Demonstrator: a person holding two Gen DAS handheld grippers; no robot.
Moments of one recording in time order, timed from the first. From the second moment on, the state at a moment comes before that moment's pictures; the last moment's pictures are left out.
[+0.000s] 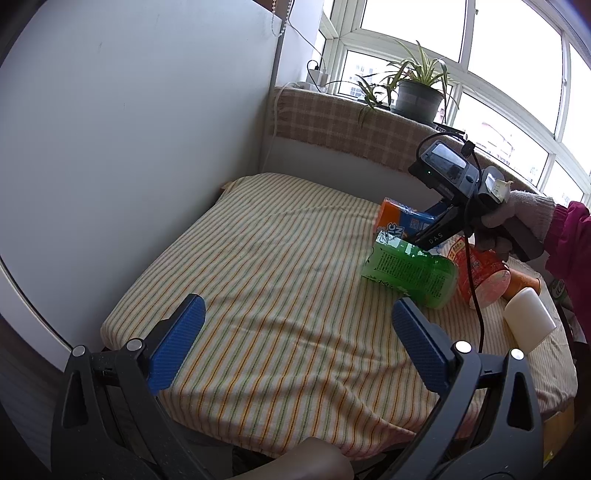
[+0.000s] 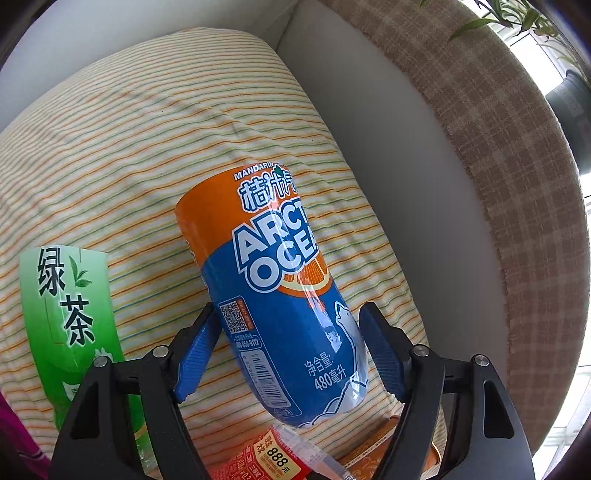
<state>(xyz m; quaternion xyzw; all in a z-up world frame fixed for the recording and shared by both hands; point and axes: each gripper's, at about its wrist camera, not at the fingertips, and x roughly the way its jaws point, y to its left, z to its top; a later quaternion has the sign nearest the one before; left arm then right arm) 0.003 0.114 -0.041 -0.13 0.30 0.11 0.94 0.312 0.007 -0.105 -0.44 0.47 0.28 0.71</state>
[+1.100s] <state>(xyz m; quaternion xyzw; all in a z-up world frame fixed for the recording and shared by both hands) -0.017 0.100 -0.015 -0.12 0.26 0.10 0.95 0.198 -0.071 0.015 -0.25 0.39 0.31 0.83</state>
